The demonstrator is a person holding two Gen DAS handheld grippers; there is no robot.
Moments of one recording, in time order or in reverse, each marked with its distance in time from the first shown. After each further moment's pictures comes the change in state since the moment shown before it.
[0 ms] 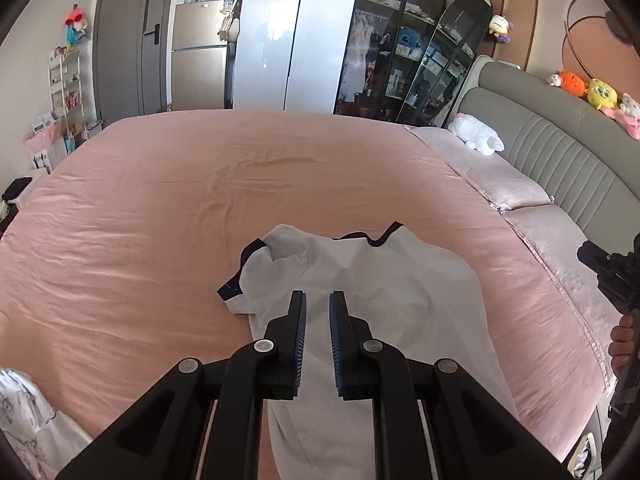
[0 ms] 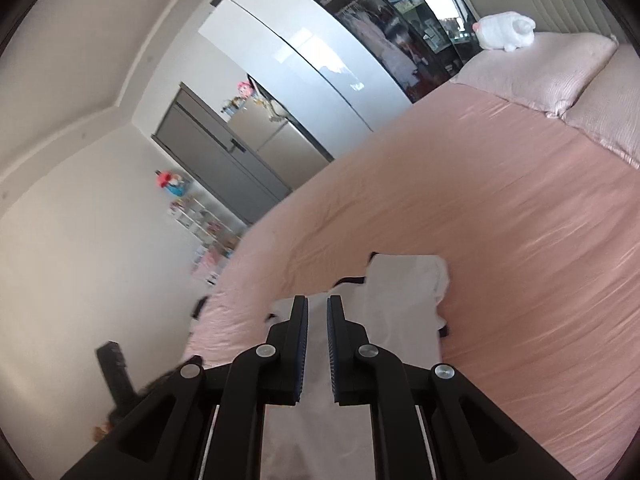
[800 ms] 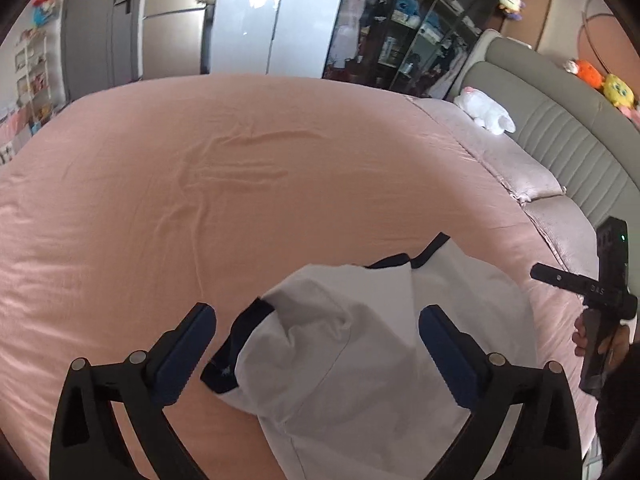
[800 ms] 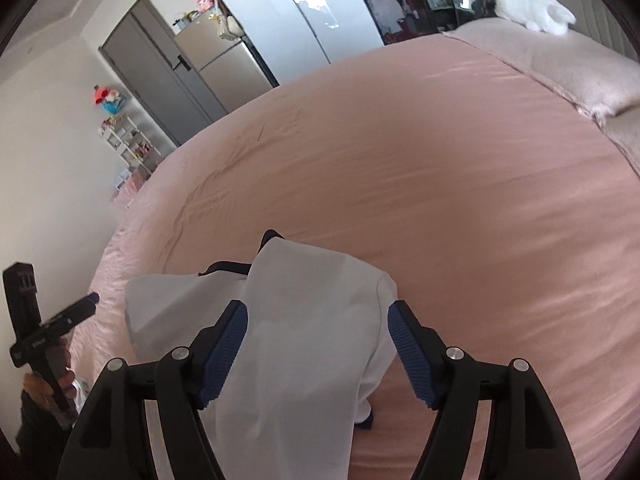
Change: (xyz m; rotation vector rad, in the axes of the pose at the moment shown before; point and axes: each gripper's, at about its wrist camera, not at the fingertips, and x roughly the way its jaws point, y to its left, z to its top) left arm 0.122 0.030 0.060 0.047 0.129 -0.106; right arm 0.183 -0.068 0.038 -0.156 0.262 -0.222
